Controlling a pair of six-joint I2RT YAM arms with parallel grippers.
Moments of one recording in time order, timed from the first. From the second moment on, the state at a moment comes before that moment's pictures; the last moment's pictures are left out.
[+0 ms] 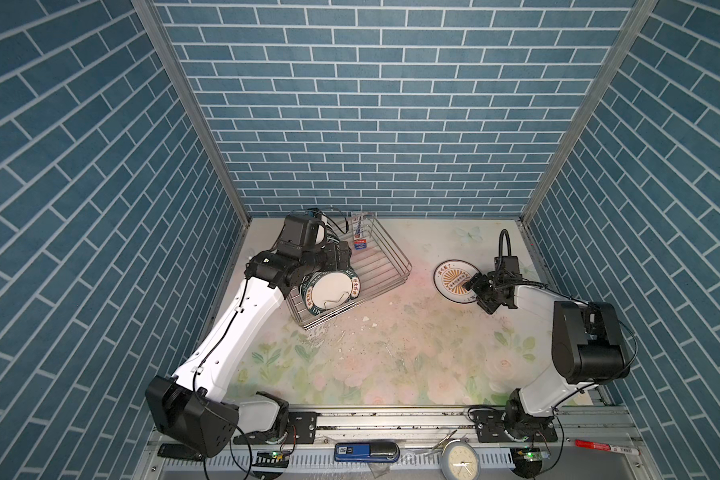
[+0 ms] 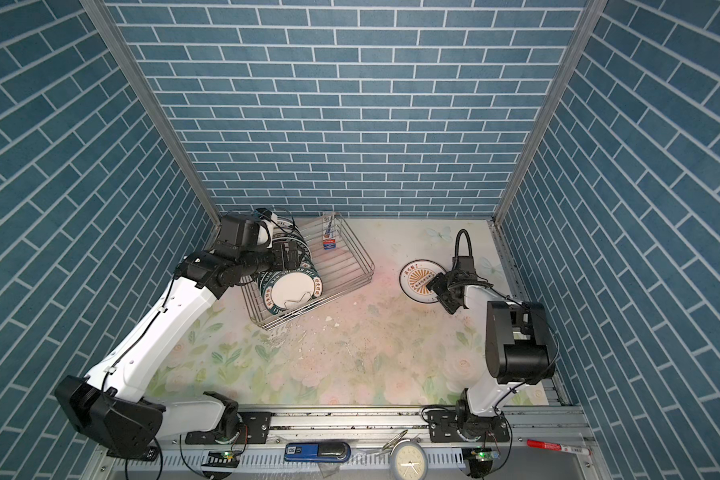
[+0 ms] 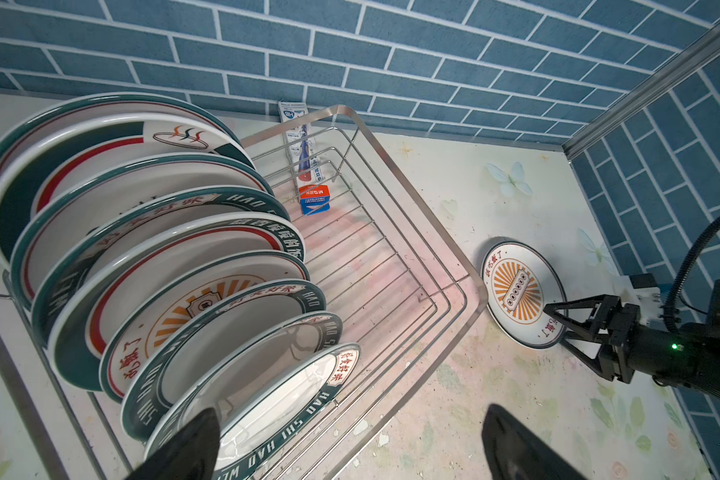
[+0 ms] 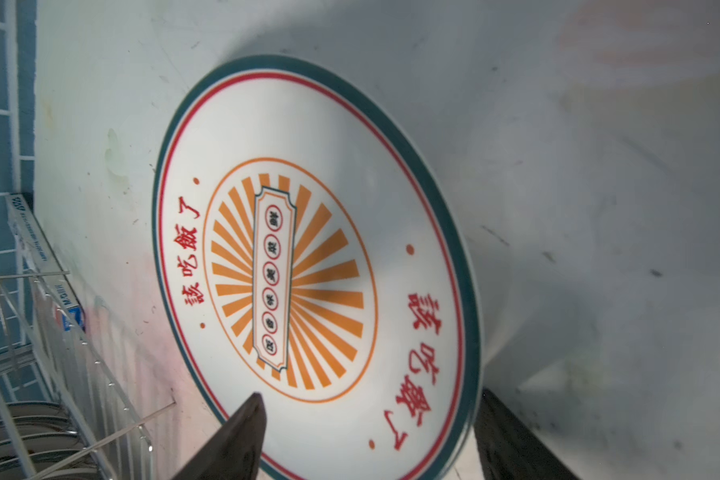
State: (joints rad) left arm -0.38 1.31 1.37 -0.77 0.05 -0.34; right arm 0.05 1.64 0.86 -0.23 -0.24 0.82
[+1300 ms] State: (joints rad) left arm -0.48 1.53 1.46 -1.00 -0.26 -0.18; right arm 0.07 1.38 0.85 -0.25 -0.24 0.75
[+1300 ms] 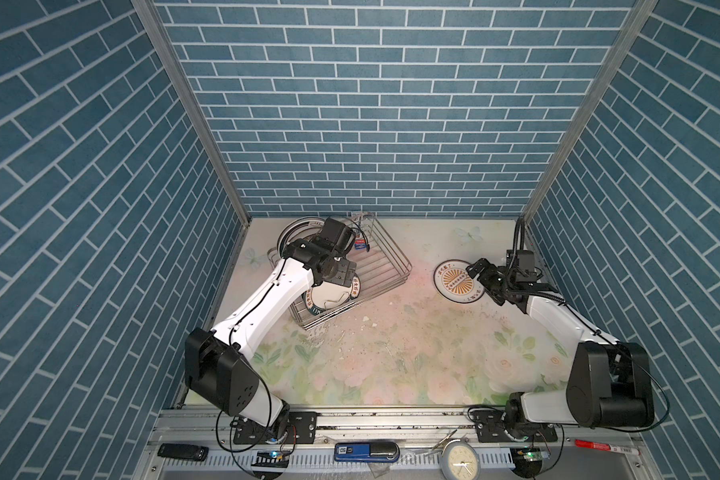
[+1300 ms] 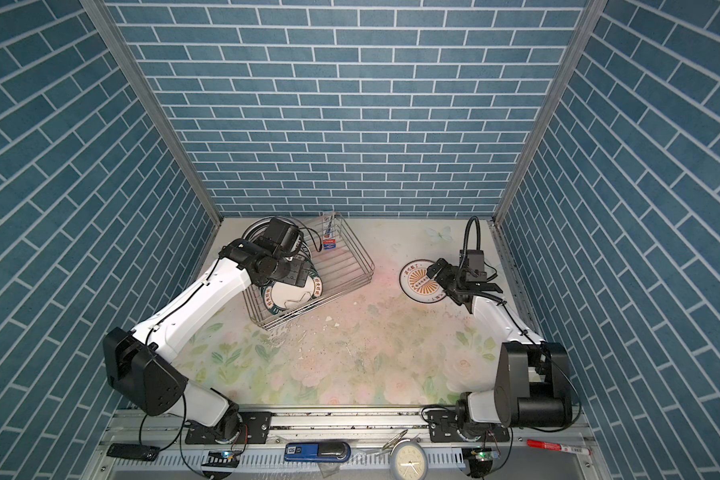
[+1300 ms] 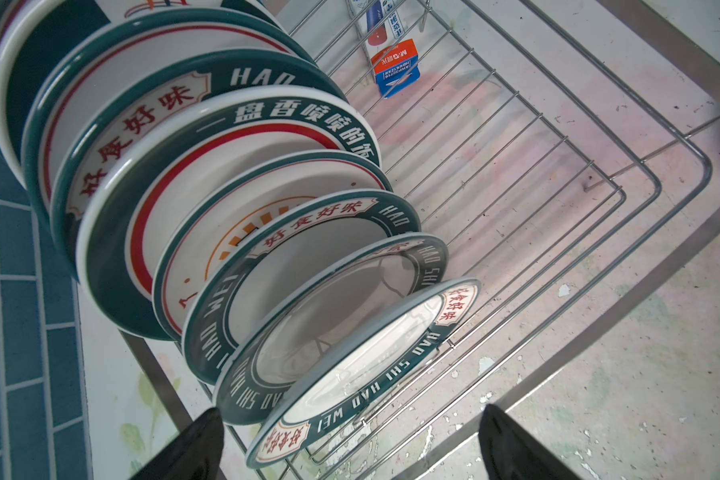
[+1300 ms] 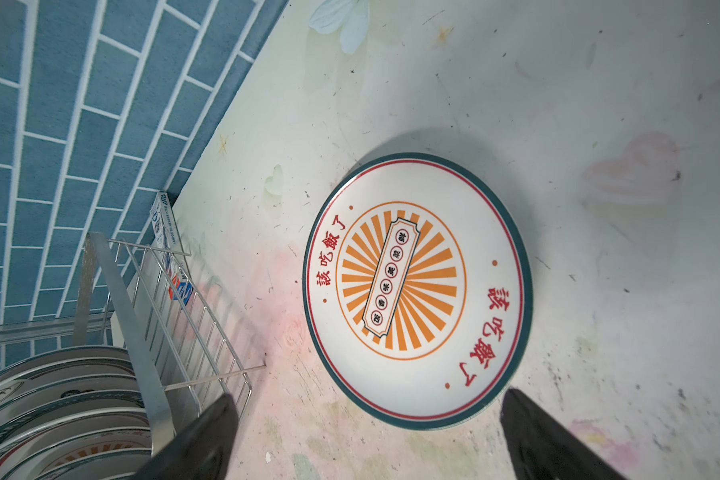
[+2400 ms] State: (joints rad) left arm -0.47 1.58 1.46 -1.01 -0.26 -0.15; right arm 0.07 1.41 0.85 -0.24 -0.29 0.75
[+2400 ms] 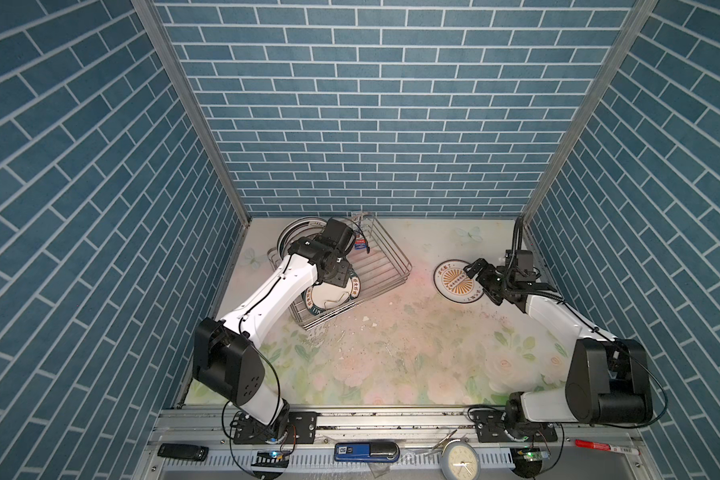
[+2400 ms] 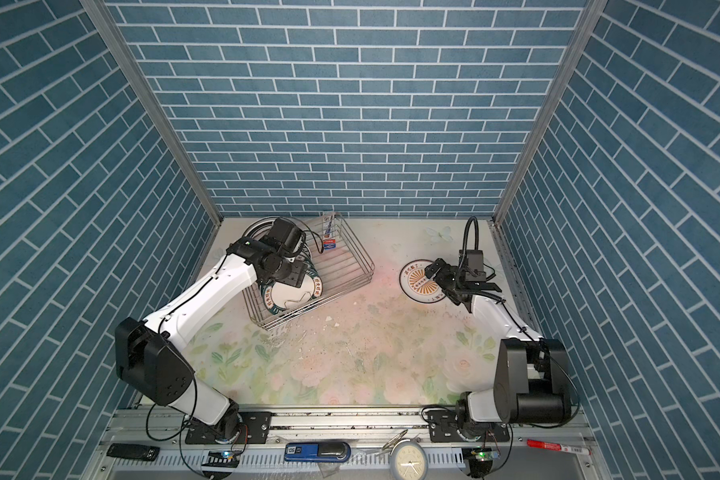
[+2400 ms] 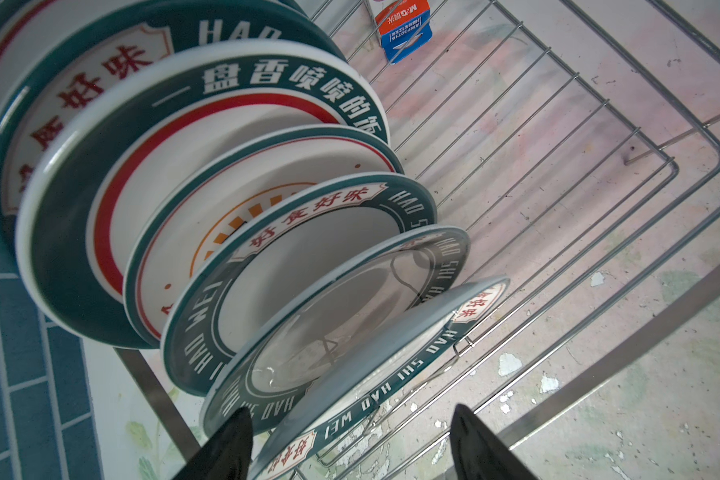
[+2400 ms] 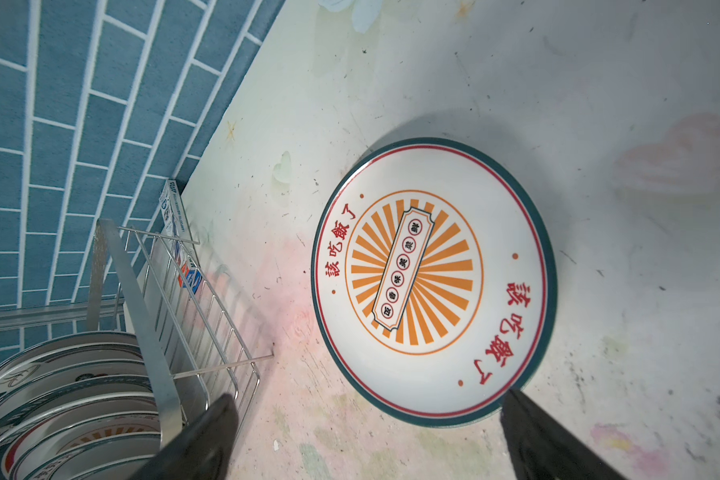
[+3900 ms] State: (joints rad) left arm -0.46 1.58 1.43 -1.05 -0.19 -0.12; right arm 0.06 1.43 0.85 -0.24 -0.29 0.75
